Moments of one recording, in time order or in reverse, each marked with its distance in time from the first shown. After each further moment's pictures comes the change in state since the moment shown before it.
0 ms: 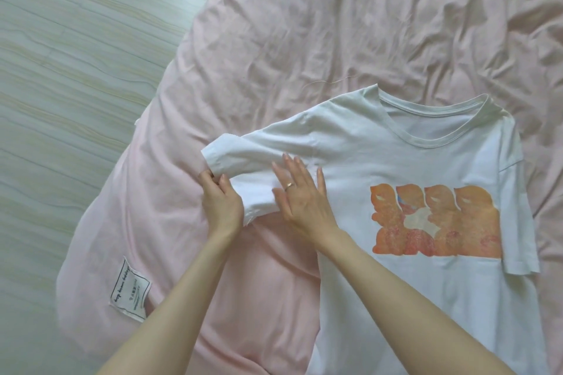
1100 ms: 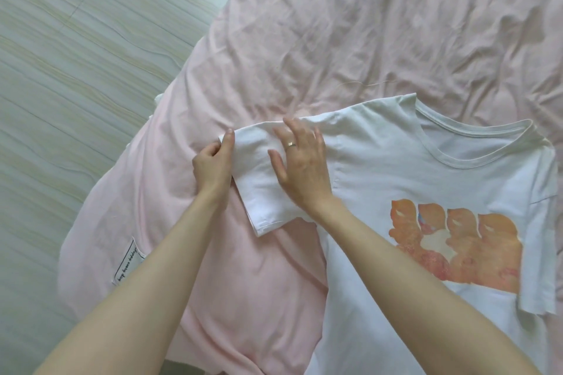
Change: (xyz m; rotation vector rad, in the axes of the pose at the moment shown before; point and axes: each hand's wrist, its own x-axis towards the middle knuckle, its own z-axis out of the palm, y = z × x) left_hand 0.060 0.011 -0.021 -0.218 0.002 -0.240; right_hand 0.071 -0.019 0.009 -0.075 0.266 -0.195
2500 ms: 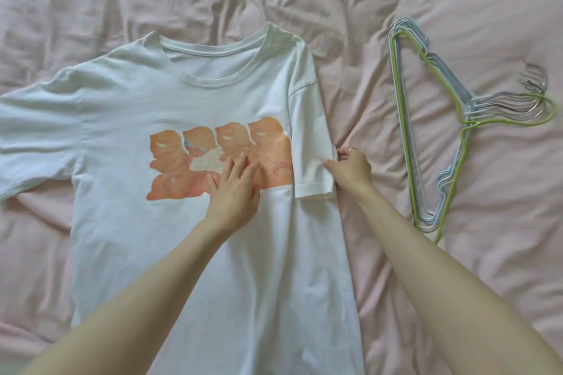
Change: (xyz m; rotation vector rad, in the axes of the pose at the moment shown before) left_hand -0.309 -0.151 0.286 1.244 -0.532 0.765; right_hand -0.289 0.359 -0.226 0.451 -0.096 1.171
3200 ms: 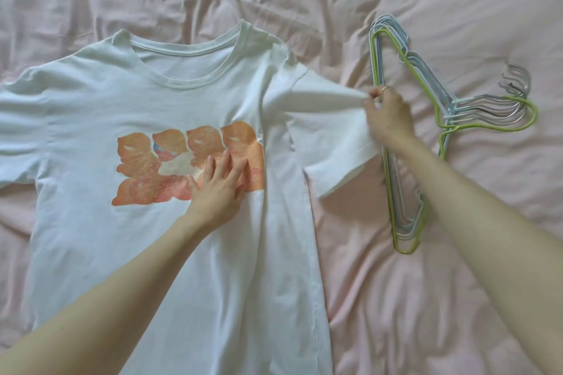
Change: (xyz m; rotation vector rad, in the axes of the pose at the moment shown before) left_hand 0.020 0.021 0.009 0.074 -0.095 -0.056; right_hand 0.065 -0.029 -0.105 -0.246 0.206 -0.336
